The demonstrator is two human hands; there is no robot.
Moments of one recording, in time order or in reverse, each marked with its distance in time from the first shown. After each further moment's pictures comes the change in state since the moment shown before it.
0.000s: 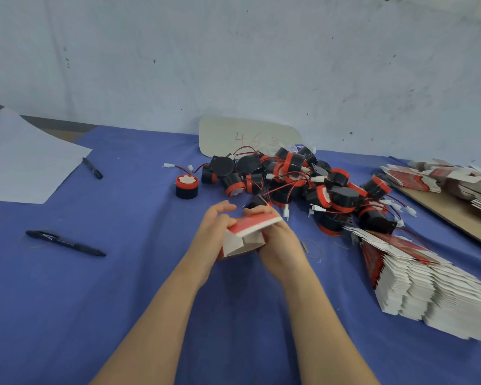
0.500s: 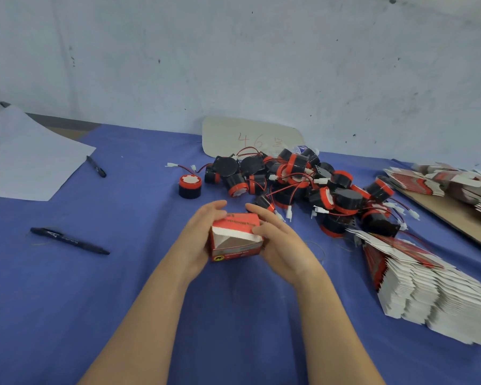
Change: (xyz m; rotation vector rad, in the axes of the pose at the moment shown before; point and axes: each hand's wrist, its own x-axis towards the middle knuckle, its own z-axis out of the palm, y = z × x) left_hand -0.003 0.010 -0.019 -0.281 -0.034 -0.111; right_hand -0.004 -0.008 -0.007 -0.033 -0.176 0.111
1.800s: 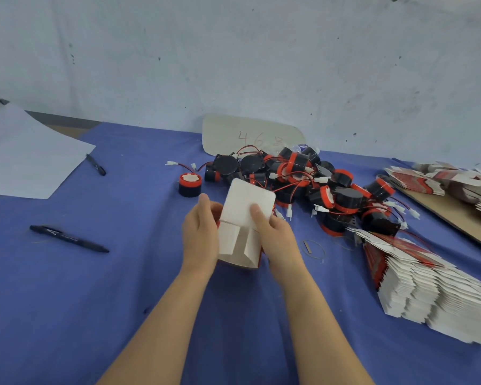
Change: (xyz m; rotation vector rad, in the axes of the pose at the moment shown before) left_hand 0.002 -0.010 0.019 0.340 0.434 0.398; right_hand 0.003 0.004 0.025 -0.428 0.417 -0.058
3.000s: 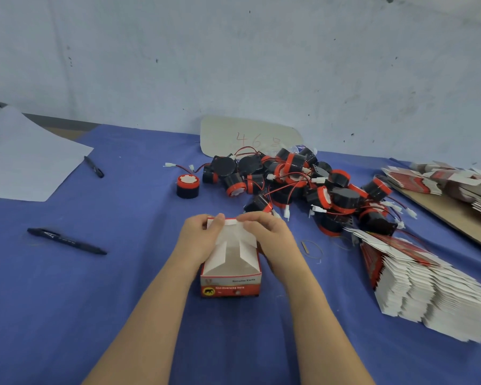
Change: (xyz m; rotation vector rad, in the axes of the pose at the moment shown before) left_hand 0.010 -0.002 -0.015 0.289 -0.307 -0.179; right_hand 0.002 0.003 -0.010 0.017 -0.172 -0.132
